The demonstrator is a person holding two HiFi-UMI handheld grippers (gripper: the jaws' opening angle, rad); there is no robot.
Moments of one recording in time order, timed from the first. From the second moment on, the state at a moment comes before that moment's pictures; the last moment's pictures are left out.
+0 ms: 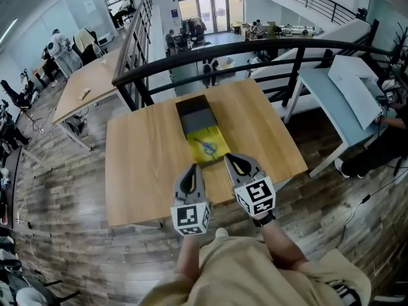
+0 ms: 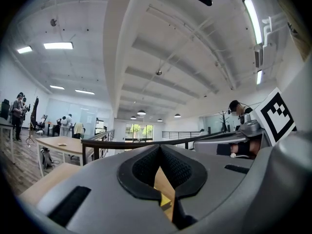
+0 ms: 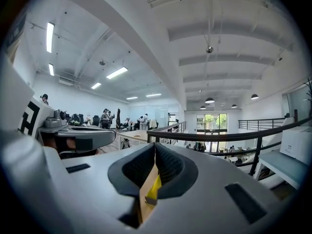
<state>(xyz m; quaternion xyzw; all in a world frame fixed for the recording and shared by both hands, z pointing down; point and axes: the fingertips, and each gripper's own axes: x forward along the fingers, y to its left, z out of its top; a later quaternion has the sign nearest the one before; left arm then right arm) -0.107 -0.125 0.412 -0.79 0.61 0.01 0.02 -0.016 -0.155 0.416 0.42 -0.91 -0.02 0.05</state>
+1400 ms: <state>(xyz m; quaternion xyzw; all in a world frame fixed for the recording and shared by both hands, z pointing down) -0.196 -0.359 0.504 -0.79 0.60 -0.02 -0.08 -0.111 -0.386 0.580 0.37 -0.88 0.08 0.27</state>
